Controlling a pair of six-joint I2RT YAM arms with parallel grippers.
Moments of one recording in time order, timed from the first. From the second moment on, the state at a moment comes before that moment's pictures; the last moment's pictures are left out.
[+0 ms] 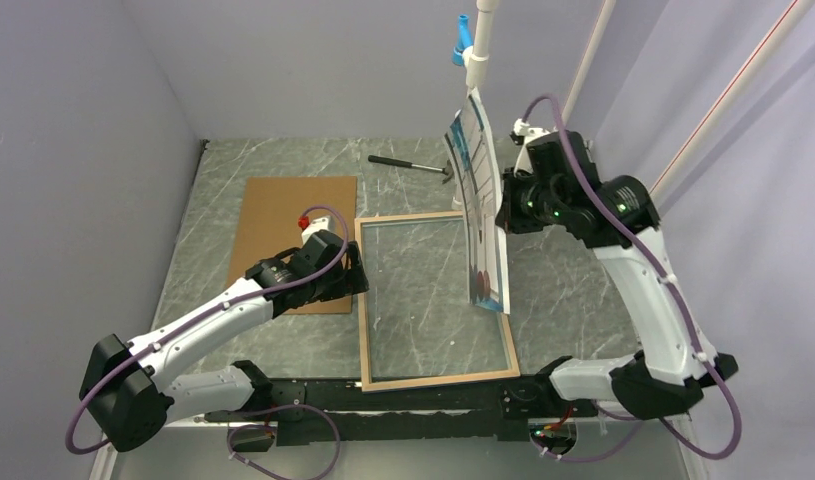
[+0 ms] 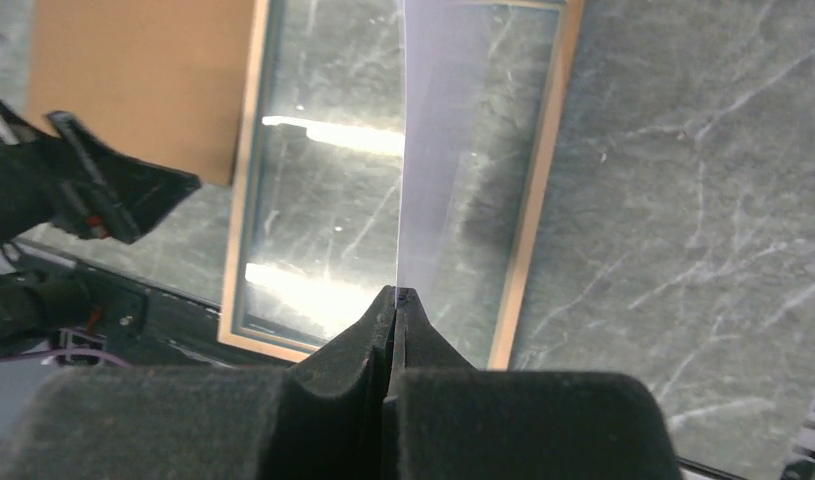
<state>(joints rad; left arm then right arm) -0.74 1.12 0.82 -0.62 -0.23 -0.86 0.52 1.25 1.80 -1.31 0.04 0.34</state>
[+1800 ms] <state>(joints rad) -0.30 0.78 0.41 -0.22 0.30 -0.89 0.81 1.56 1.17 -0.35 -0.61 0.71</state>
